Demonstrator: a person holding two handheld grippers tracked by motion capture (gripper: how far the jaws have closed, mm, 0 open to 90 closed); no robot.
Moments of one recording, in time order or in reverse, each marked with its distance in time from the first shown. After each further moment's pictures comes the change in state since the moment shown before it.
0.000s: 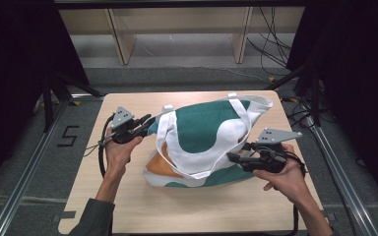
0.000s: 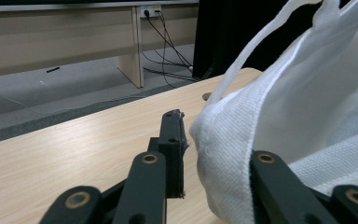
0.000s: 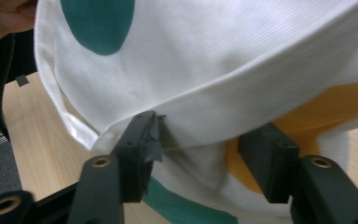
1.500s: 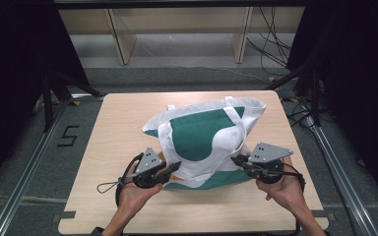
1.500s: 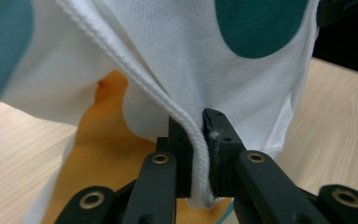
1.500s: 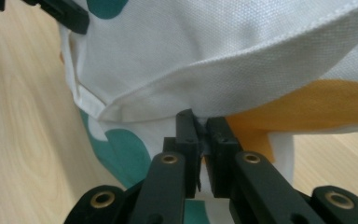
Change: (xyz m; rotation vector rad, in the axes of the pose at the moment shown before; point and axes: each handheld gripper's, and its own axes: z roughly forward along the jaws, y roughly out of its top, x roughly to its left) left arm -0.110 -0.048 -0.032 0.178 -0.210 0.068; right arm 0.015 -0.021 0.001 0.057 -0.102 -0.293
